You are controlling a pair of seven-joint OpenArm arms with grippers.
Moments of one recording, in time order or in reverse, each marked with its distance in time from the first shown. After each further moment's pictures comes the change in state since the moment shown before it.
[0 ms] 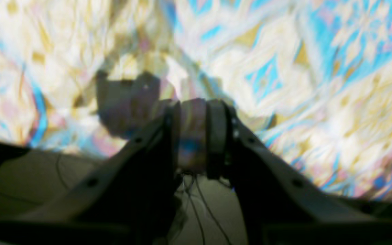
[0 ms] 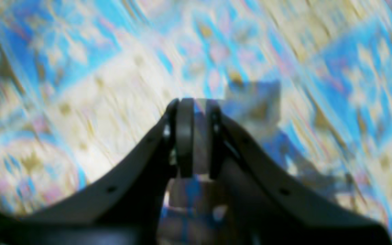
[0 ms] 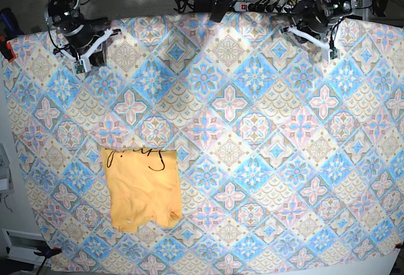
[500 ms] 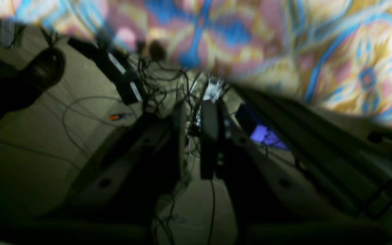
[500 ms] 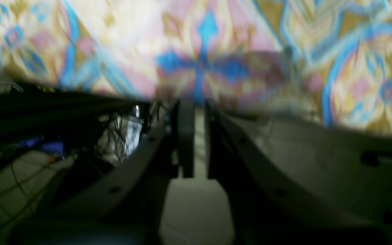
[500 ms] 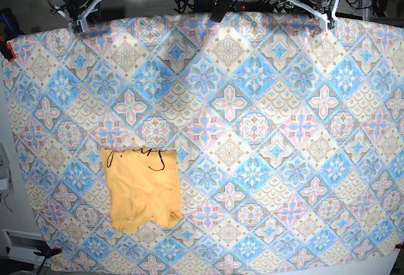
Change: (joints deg) left arm 10.5 0.0 0.1 0.1 -1.2 0.0 -0.3; right arm -14.8 0.0 2.2 1.4 0.2 -0.1 0.9
